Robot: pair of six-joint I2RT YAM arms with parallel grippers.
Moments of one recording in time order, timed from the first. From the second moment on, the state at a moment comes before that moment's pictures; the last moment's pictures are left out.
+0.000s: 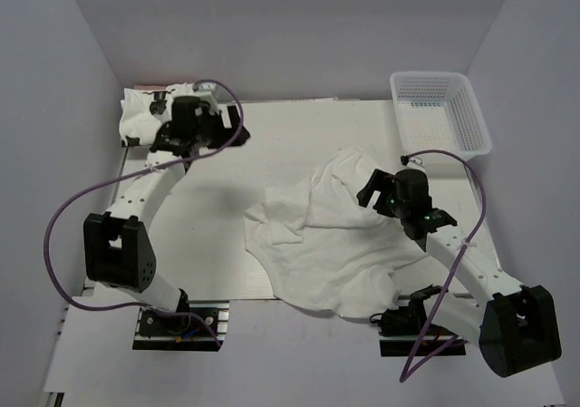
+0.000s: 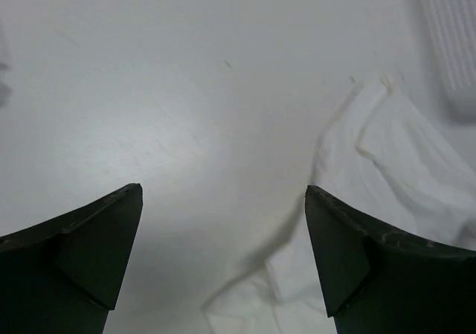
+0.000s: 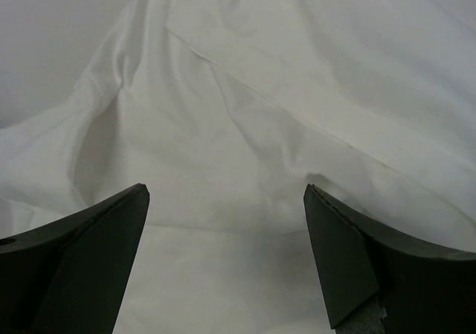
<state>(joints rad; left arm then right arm) -0.15 1.60 1.38 -0.27 0.23 -0.21 0.33 1.06 0.58 -0.12 0.03 0.54</state>
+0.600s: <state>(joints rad) -0.58 1.51 0.79 -0.23 0.27 -0.58 0.32 0.94 0.51 -0.22 -0.01 0.57</state>
